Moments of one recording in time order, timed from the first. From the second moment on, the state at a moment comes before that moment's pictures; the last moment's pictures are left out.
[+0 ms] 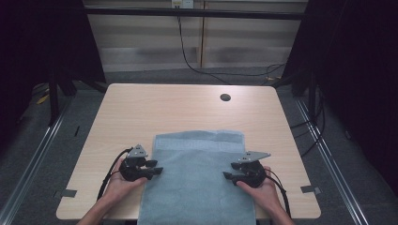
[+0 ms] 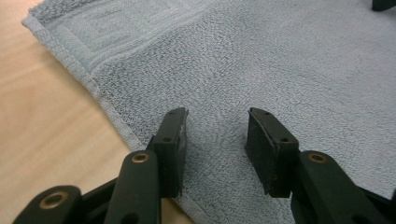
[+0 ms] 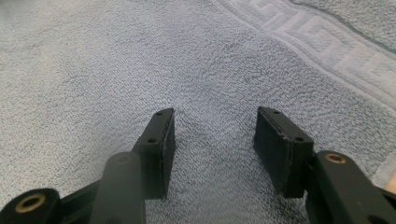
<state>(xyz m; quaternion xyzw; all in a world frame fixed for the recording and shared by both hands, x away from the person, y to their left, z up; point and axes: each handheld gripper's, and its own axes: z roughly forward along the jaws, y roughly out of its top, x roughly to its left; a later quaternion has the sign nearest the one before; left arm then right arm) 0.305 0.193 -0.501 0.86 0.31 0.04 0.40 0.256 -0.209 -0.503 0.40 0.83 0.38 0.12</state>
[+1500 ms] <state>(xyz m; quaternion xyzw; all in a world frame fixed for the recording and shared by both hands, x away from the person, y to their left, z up) 0.382 0.186 -0.506 0.83 0.38 0.09 0.40 0.356 -0.221 -0.512 0.46 0.79 0.36 0.18</state>
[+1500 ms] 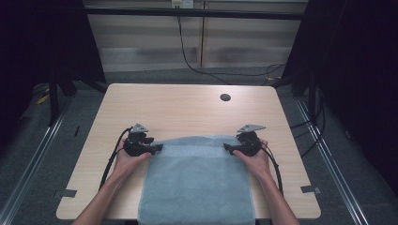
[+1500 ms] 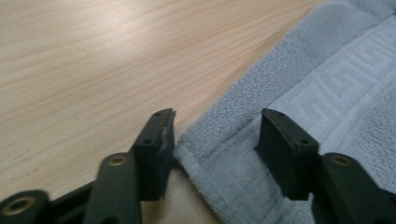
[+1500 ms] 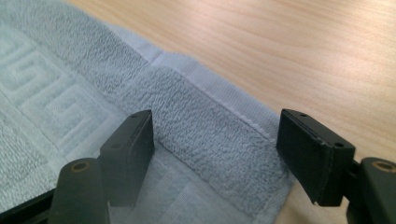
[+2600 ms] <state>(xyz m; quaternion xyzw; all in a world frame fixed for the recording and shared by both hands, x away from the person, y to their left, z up) 0.419 0.202 -0.385 0.74 0.38 0.13 0.53 0.396 -0.228 -0.378 0.42 0.73 0.49 0.21</state>
